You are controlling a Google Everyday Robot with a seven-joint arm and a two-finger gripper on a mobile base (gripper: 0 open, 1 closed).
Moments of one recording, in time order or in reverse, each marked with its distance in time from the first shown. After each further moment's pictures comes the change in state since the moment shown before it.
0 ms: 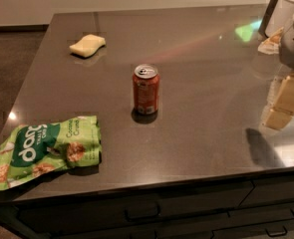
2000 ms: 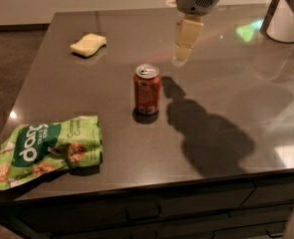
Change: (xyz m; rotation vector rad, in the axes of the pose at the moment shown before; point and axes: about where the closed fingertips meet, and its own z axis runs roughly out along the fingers) arm -0.176 -0.140 0.059 0.048 -0.168 -0.310
